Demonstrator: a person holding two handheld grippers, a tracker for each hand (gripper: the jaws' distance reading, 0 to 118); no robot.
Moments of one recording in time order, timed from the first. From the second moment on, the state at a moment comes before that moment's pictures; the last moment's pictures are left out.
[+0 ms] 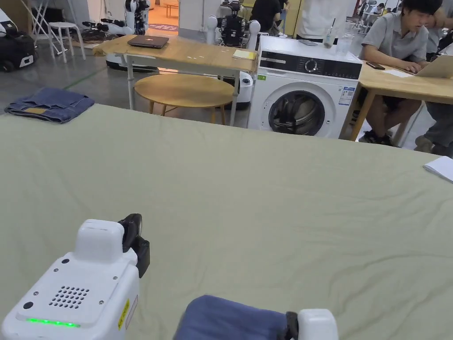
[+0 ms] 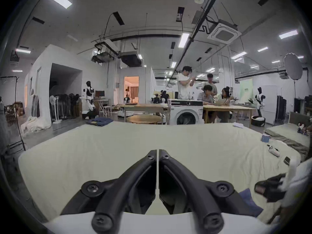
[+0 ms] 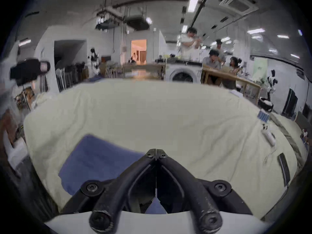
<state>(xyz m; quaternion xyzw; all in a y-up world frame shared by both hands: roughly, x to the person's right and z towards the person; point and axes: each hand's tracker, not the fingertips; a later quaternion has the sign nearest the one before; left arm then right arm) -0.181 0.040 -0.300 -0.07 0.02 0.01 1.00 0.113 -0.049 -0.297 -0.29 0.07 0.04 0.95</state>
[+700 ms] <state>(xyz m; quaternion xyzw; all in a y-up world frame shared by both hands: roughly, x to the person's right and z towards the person) -0.260 -0.077 -0.349 -0.46 -0.23 0.40 0.76 0.125 -0.083 -0.315 -0.37 0.08 0.00 0.93</state>
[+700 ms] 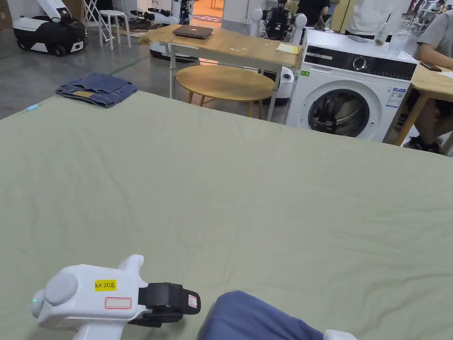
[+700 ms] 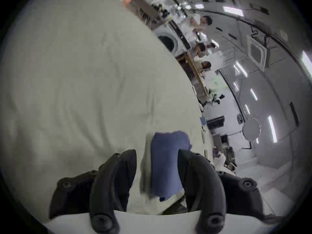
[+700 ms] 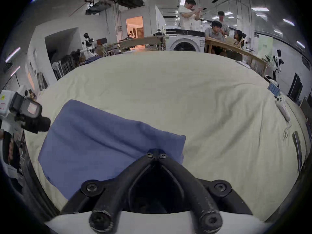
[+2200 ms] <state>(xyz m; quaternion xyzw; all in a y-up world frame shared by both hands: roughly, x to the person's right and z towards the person) -0.208 -0.111 -0.377 -0.49 -0.34 0.39 0.70 0.122 -0.081 -0.311 -0.36 0.08 0.01 0.93</state>
